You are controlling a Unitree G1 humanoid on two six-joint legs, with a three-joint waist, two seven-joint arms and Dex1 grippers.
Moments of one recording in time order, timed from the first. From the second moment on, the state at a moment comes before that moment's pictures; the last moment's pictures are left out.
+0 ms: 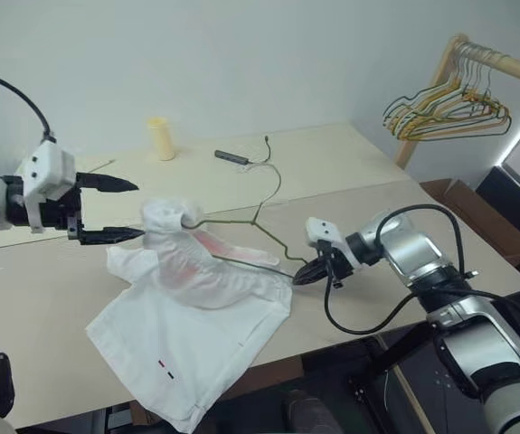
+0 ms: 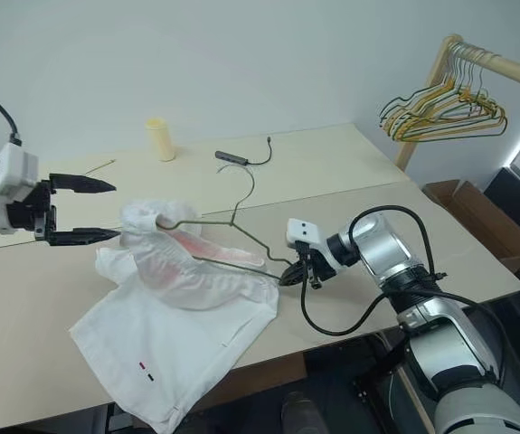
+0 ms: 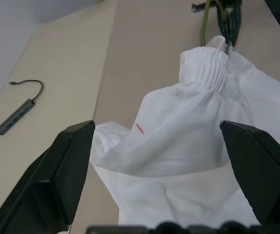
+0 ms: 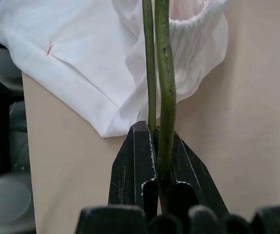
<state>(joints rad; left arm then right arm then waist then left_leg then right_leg) -0.65 1.02 0.09 0.35 -0.35 0.10 -1.57 -0.81 -0.58 0.46 0.37 0.08 0.42 1.46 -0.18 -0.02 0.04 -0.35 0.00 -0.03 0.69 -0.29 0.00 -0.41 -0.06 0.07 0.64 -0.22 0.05</state>
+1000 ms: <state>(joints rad) -0.73 1.03 -0.18 0.40 -0.42 0.09 -1.61 -0.81 -0.56 0.47 0.35 0.00 0.42 1.44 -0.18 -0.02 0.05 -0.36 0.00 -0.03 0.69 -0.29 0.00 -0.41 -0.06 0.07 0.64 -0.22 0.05</state>
